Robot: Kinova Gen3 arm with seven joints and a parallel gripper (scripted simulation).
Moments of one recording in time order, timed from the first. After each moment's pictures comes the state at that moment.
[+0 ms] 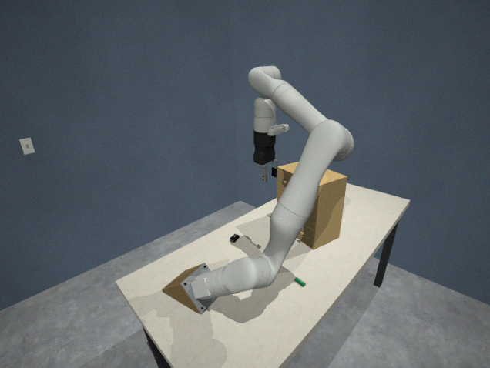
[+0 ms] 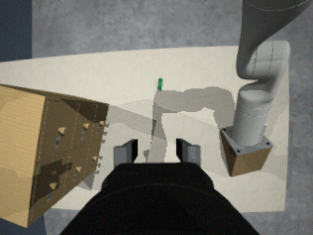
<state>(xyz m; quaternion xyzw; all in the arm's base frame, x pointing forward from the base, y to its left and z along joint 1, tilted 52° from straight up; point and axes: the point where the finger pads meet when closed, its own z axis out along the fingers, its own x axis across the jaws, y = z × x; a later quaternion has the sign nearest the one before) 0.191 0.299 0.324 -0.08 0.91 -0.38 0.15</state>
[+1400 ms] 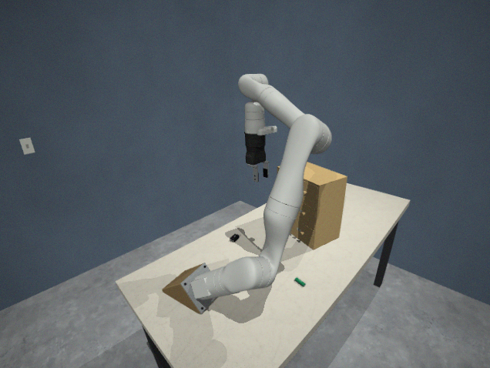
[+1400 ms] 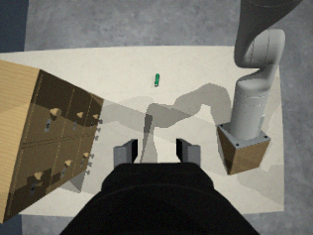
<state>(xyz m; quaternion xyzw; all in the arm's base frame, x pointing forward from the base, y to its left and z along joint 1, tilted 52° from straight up) 0.208 0.323 0.273 -0.06 0.90 -0.42 0.13</state>
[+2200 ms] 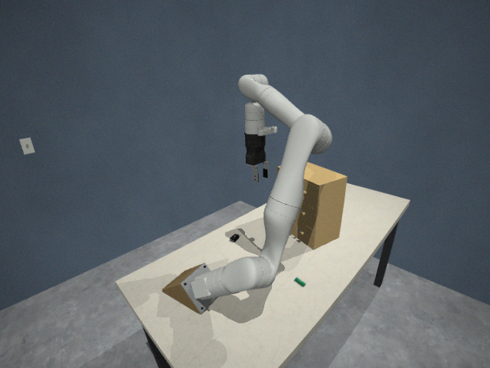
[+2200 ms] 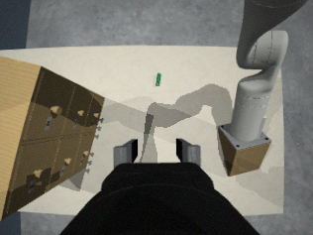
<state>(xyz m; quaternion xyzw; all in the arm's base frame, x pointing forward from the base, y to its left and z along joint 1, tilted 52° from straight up) 0.210 0.323 0.272 -0.07 0.90 -0.42 0.12</state>
